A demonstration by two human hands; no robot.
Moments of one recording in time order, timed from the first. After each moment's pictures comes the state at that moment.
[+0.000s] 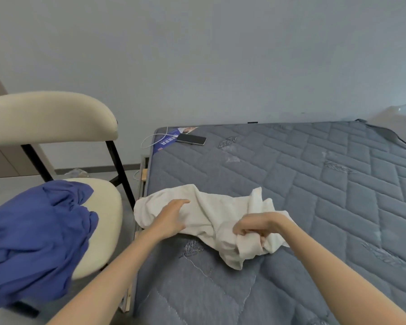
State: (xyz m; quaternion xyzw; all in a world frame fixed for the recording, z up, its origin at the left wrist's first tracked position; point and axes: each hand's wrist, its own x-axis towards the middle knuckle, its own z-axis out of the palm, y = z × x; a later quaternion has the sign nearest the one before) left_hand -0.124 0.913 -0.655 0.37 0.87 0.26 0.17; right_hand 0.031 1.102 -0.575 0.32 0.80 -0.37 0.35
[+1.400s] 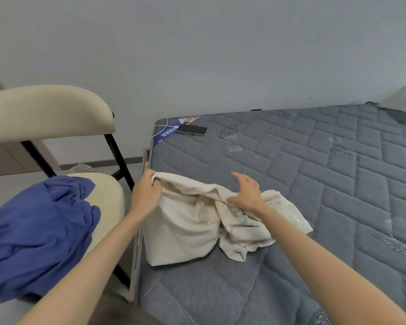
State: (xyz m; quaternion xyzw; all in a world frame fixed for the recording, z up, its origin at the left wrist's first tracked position) left_hand -0.125 0.909 -0.601 0.18 0.88 0.44 0.03; right_hand -0.013 1.138 -0.655 0.32 0.89 -0.32 -0.02
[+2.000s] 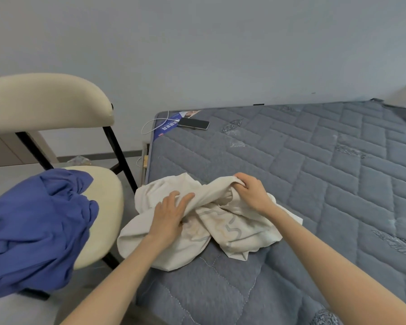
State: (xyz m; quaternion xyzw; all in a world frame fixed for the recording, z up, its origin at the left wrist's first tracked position) left_hand -0.106 0.903 -0.690 0.42 0.90 0.10 0.00; right_hand -0.008 1.127 -0.642 0.20 0.89 -0.38 -0.13
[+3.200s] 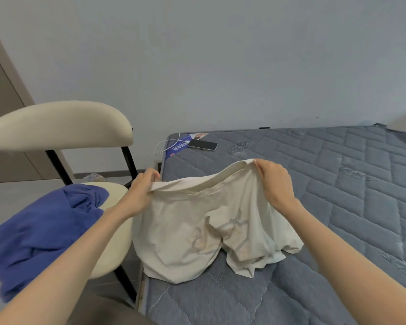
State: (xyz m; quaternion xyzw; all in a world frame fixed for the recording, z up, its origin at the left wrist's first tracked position) left_hand -0.173 0.857 -0.582 0.34 0.89 0.29 0.05; right_hand -0.004 1.141 -0.569 0.23 0.92 -0.14 -0.28
